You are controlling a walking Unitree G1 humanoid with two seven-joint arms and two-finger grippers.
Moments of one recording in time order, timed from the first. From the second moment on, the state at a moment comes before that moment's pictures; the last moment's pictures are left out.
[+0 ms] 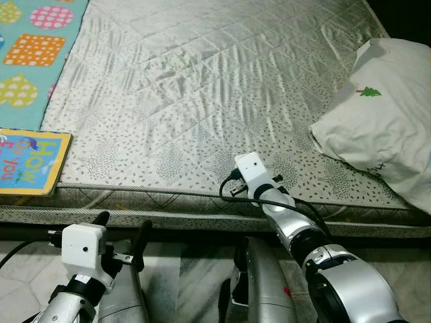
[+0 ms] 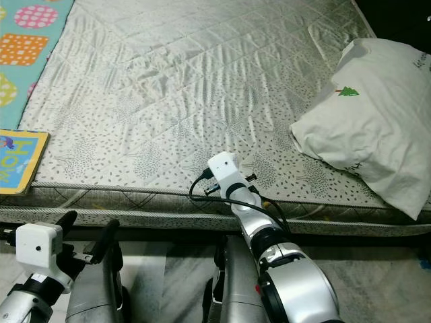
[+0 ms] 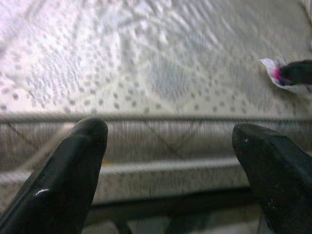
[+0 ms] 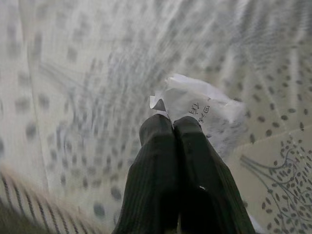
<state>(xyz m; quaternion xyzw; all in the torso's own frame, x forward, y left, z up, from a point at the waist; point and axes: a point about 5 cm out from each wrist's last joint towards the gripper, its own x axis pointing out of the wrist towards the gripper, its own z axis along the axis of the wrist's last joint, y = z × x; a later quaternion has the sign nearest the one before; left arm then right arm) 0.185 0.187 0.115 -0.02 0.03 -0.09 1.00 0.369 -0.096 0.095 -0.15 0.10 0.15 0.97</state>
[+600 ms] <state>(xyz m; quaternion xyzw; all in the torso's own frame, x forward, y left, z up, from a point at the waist) 0.221 0.192 0.110 -0.05 0.01 -0.04 1.00 0.332 -0.141 0.112 0.05 -0.04 0.09 0.99</state>
